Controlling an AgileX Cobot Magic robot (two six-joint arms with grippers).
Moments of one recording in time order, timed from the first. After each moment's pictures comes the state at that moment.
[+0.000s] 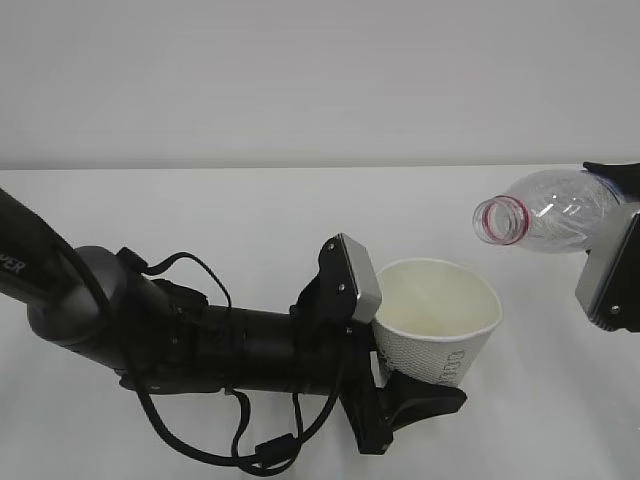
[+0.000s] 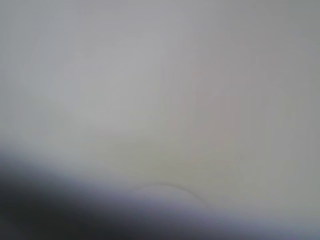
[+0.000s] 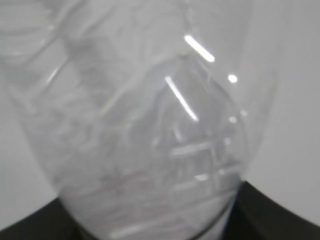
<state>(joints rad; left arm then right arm) -0.72 2.17 -0.94 0.87 -0.97 -0.44 0.07 1.32 -0.35 -0.29 -0.65 -1.13</state>
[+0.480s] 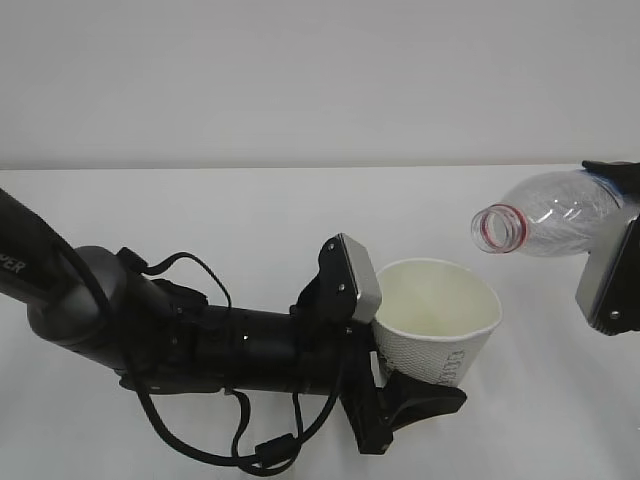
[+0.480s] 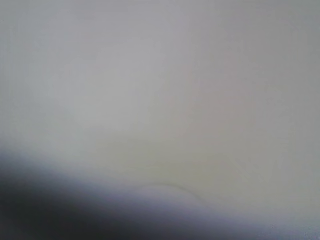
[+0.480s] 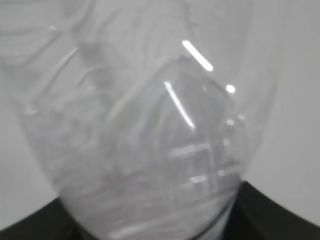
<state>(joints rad) -0.72 2.17 -0.94 0.87 -0.97 -0.44 0.07 1.32 -0.35 -0.29 -0.66 -1.18</state>
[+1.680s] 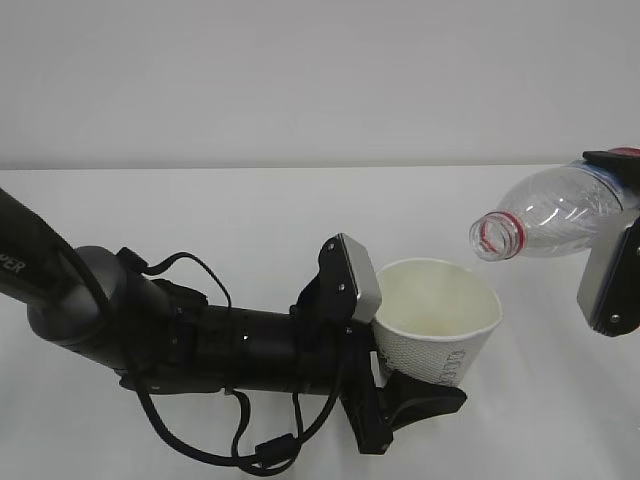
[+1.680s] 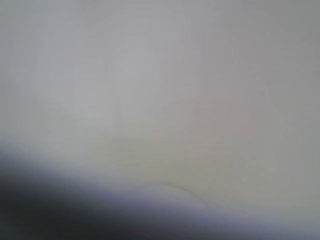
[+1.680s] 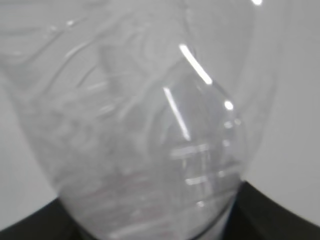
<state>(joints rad) -0.72 2.17 -0.94 0.87 -0.97 -0.44 0.07 1.32 -0.35 -0.27 -0.70 -1.29</state>
